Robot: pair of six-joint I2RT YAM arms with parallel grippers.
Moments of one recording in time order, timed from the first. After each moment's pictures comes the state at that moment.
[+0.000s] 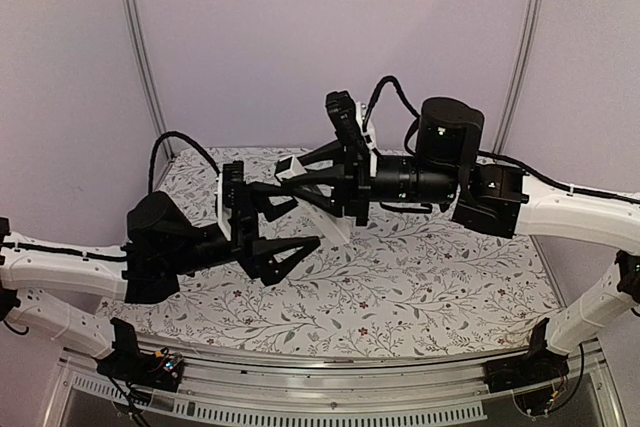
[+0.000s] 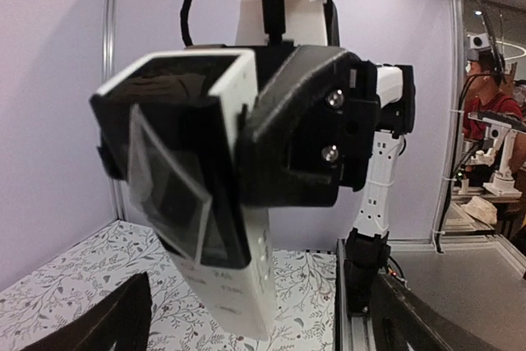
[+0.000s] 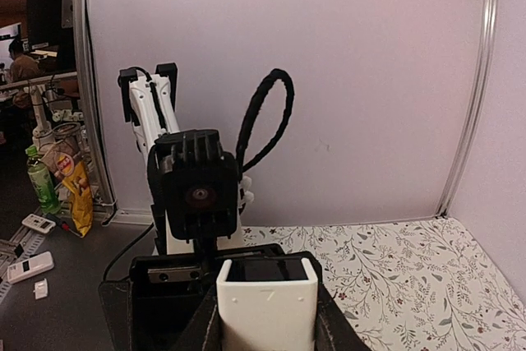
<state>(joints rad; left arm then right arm) -1.11 1.14 0.57 0.83 0.22 -0.09 1.11 1.44 1.29 0.18 -0.39 -0.03</state>
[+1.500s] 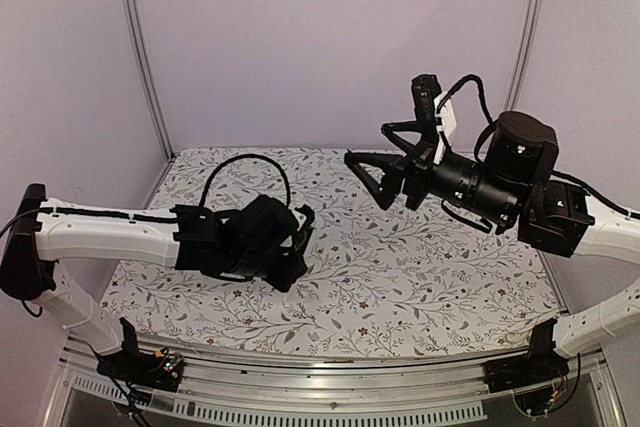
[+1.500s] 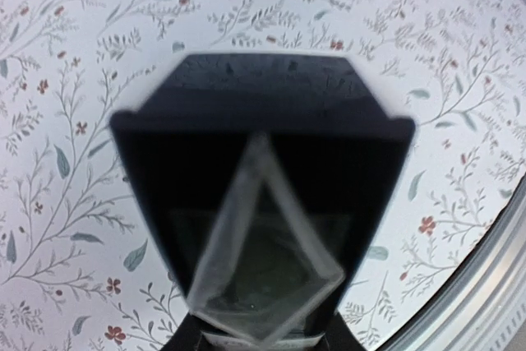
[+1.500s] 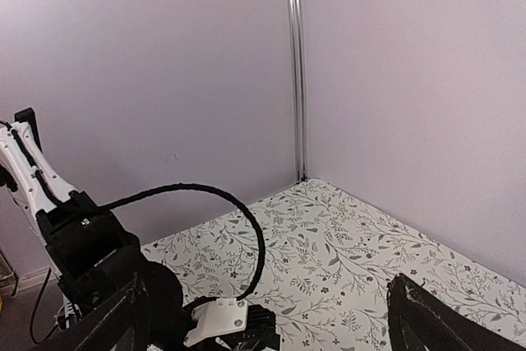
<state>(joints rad) -1.12 1.46 1.02 -0.39 -0.28 -0.42 1.14 1.14 1.09 0.12 0.16 0.06</state>
